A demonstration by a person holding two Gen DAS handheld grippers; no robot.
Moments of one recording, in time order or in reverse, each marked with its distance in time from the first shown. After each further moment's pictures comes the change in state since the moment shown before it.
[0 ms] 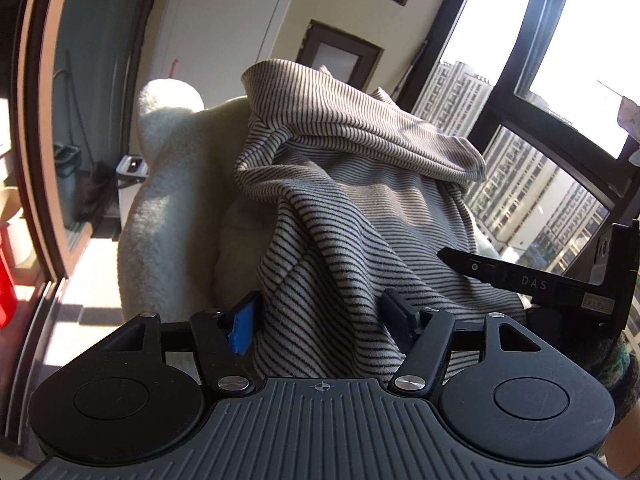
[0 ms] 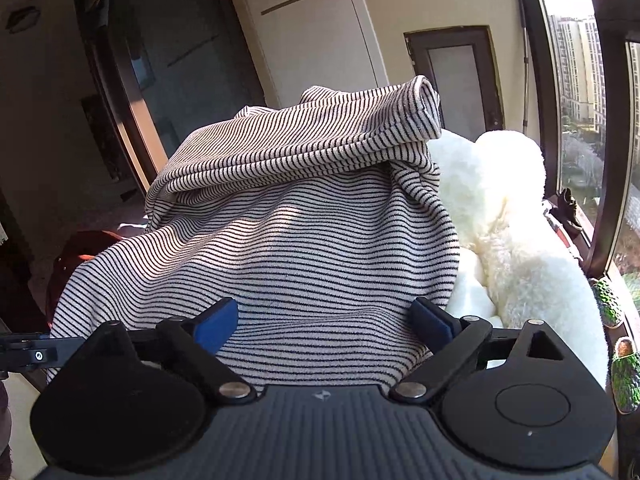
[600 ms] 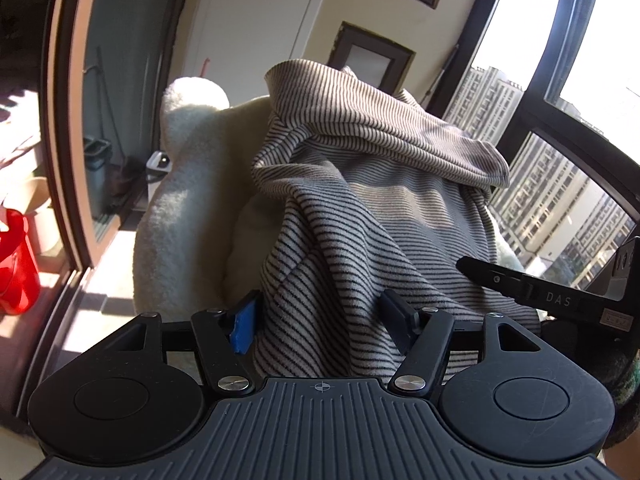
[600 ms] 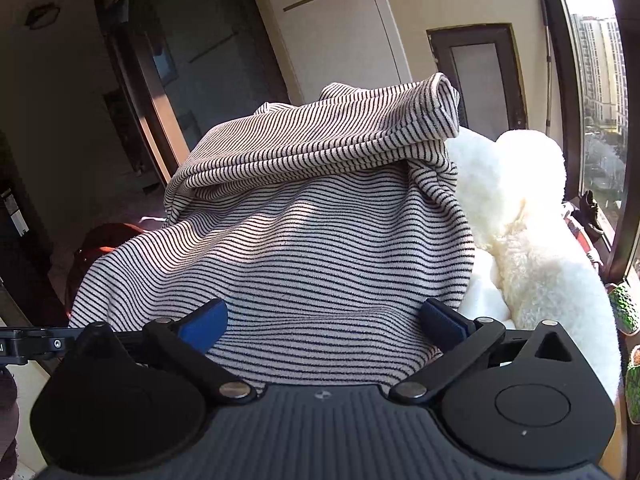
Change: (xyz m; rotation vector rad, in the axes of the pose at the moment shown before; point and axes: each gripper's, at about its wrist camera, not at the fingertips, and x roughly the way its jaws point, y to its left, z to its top) left arm 0.001 -0.013 -0.001 -0.019 -0.004 0.098; right arm -0.004 -0.006 -0.001 -0.017 0.006 0.072
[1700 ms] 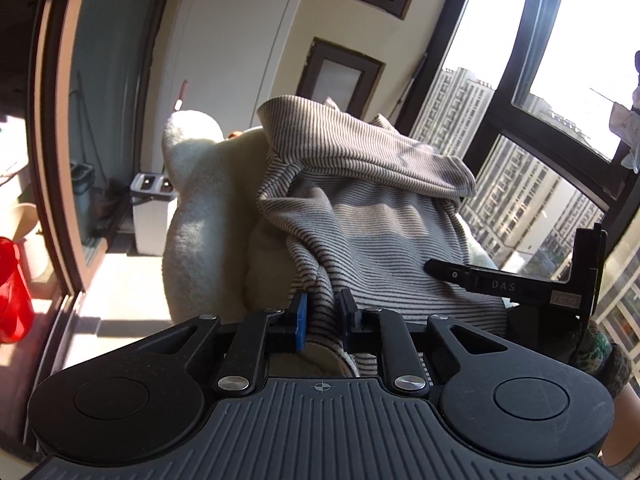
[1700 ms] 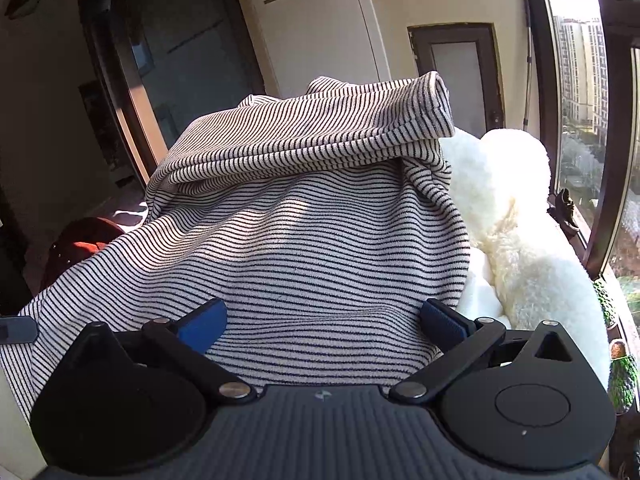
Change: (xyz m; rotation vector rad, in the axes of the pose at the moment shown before) left arm -0.057 0.021 0.006 0.056 -0.047 -0.062; right arm 0.010 0.018 0.003 -0.008 0.020 -0.105
